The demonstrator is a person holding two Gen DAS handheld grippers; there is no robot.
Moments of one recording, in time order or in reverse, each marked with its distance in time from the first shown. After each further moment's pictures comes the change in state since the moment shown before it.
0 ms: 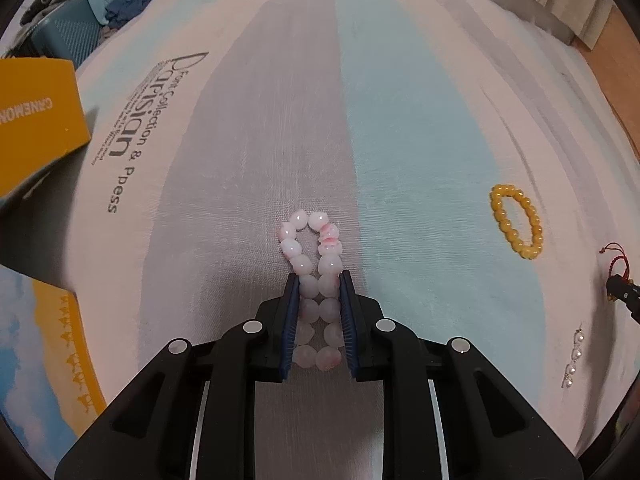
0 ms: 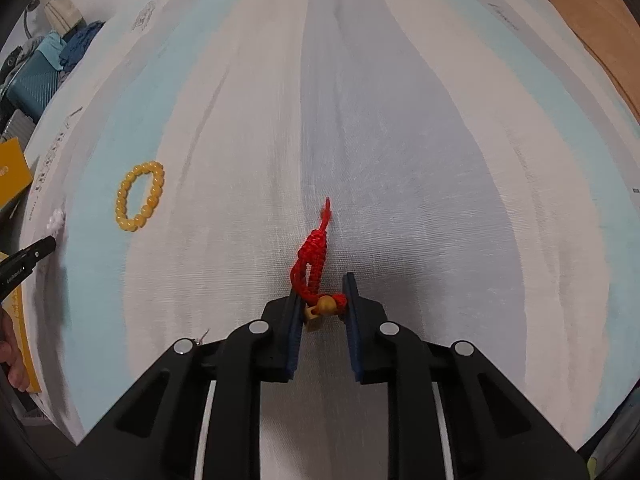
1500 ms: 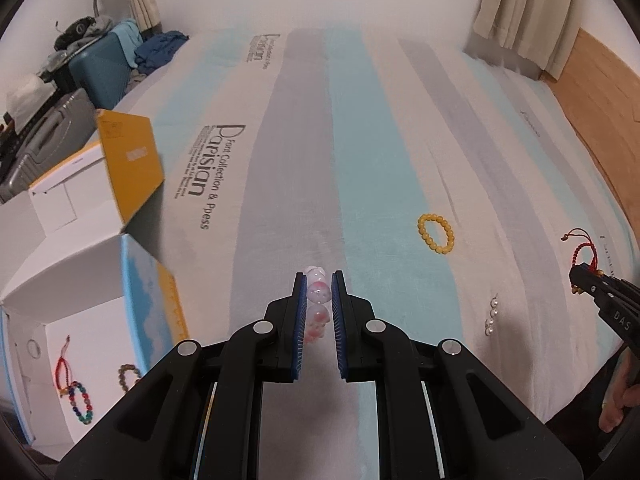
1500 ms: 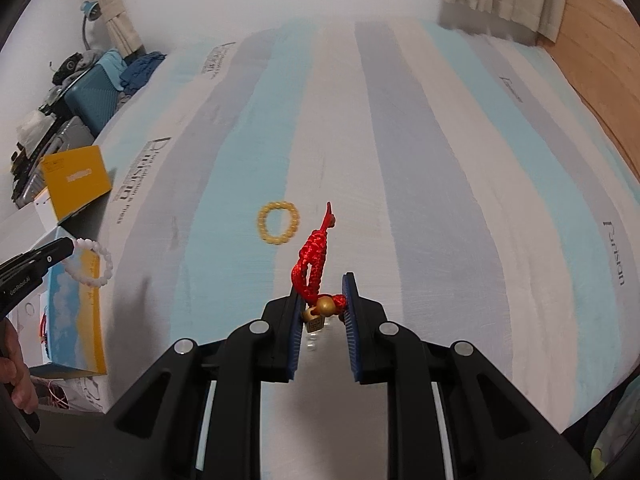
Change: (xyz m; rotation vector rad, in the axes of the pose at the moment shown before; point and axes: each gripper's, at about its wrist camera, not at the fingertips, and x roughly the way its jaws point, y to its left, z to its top) left arm -0.177 0.017 -0.036 0.004 -0.161 -0.022; right arm -0.148 0.086 -0.022 -0.077 -0.194 0.070
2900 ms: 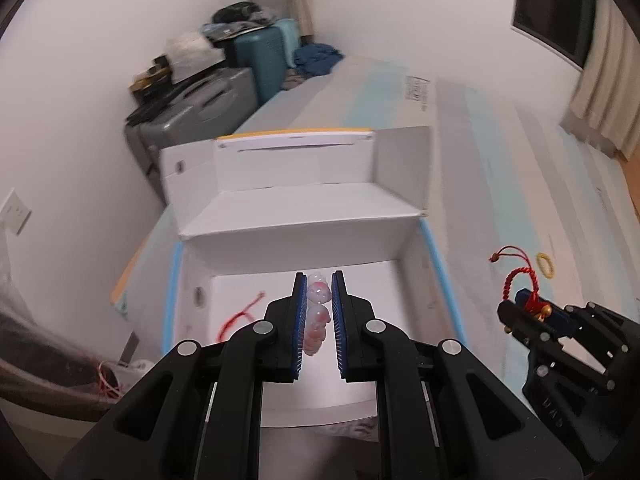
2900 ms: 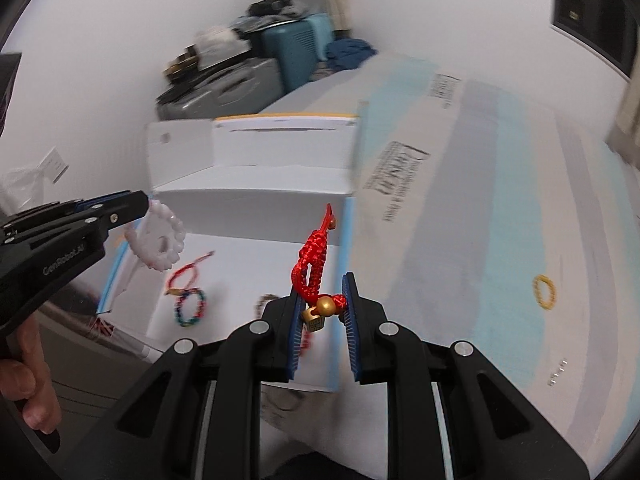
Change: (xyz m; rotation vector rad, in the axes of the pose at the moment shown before) left arm -0.162 0.243 -0.078 -0.256 -0.091 0.256; right arm -0.078 0.384 -0.057 -0.452 -0.060 0.312
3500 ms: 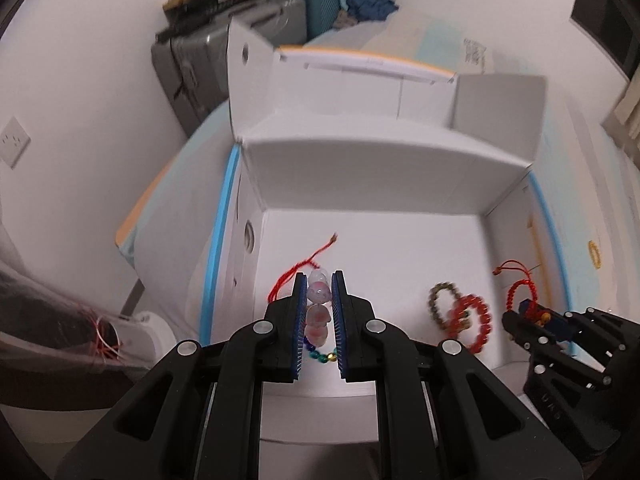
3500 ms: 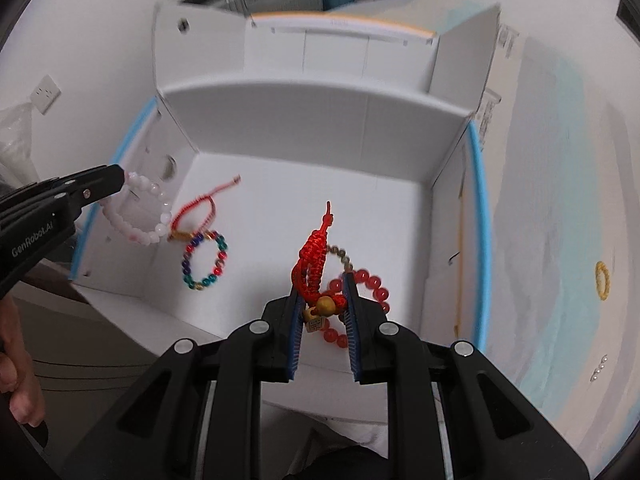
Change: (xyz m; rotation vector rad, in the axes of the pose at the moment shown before) left arm 0.096 0.096 -0.046 -0.105 0.186 0.033; right arm 0.122 0.065 -0.020 -0.062 0.292 0.013
